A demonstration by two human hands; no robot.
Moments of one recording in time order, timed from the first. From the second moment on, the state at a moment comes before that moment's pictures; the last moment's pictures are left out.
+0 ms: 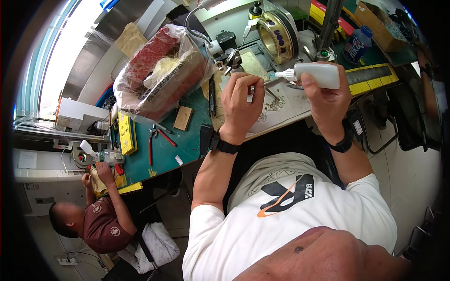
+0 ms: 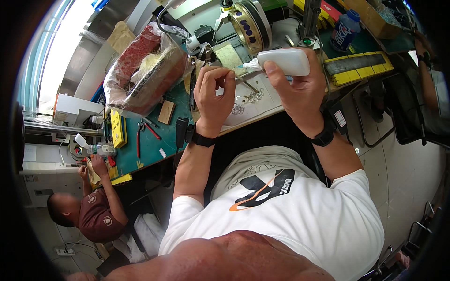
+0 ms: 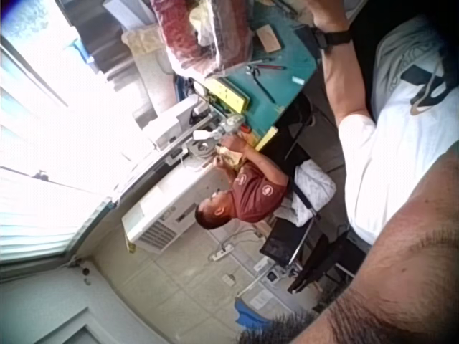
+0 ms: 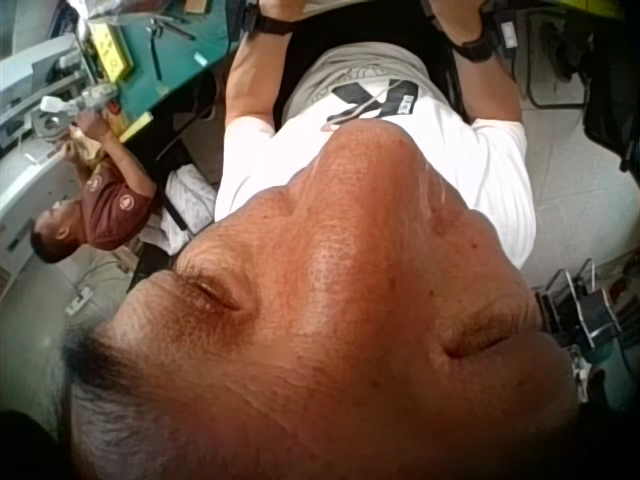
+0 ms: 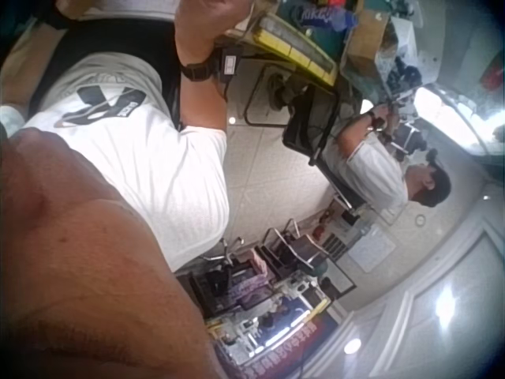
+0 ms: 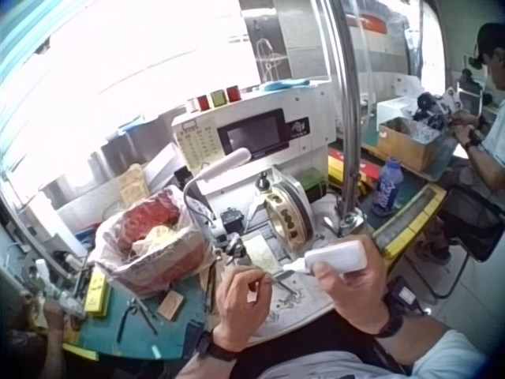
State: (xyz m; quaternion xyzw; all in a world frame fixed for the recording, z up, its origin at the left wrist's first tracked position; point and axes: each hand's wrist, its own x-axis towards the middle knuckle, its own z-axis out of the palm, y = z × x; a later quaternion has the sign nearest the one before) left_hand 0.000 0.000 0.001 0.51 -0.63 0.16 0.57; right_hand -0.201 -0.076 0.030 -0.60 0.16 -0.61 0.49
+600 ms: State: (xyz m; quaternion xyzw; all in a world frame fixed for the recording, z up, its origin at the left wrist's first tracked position) left_hand 0.001 0.000 0.000 0.52 -0.62 0.16 0.56; right_hand -0.207 -0.082 0.037 -0.61 0.16 -0.63 0.45
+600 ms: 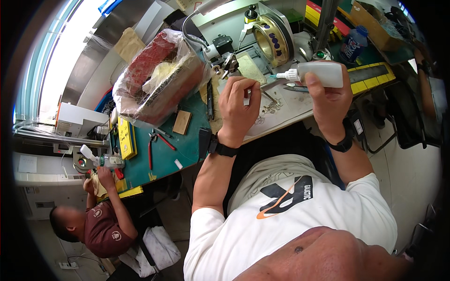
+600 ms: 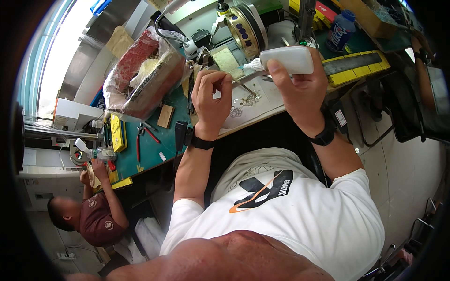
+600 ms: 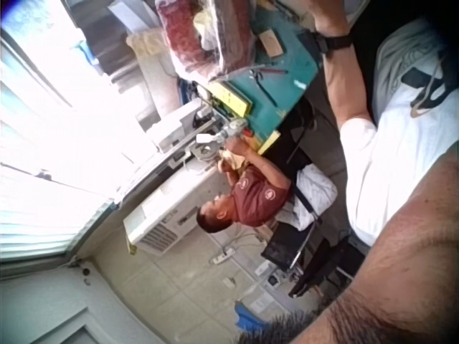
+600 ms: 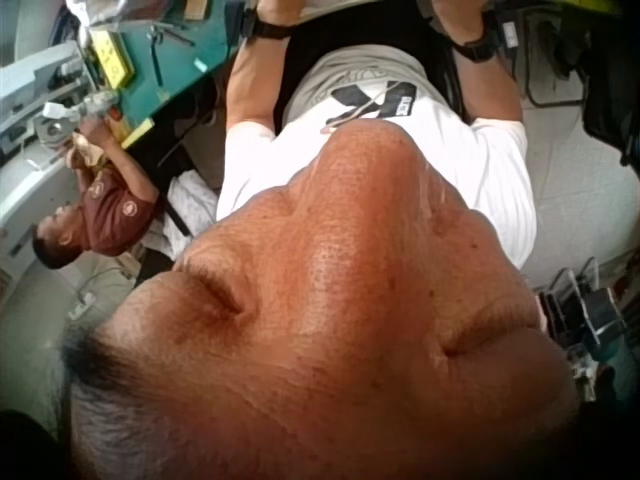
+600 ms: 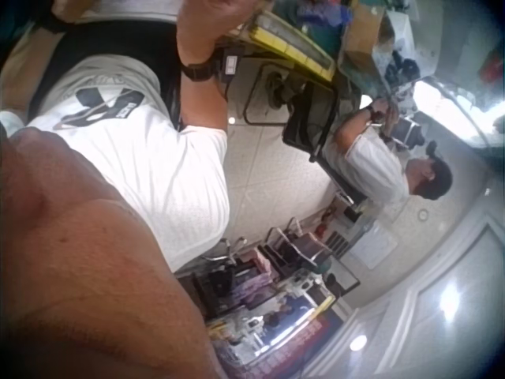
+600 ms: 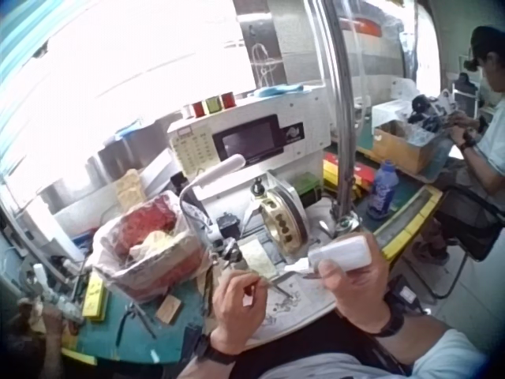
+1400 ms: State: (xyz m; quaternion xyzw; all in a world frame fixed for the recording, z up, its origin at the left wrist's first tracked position) left_hand 0.001 0.003 0.002 0.53 -0.61 0.14 0.57; right_hand -0.334 -0.356 0.100 -0.67 0.44 -0.57 0.18
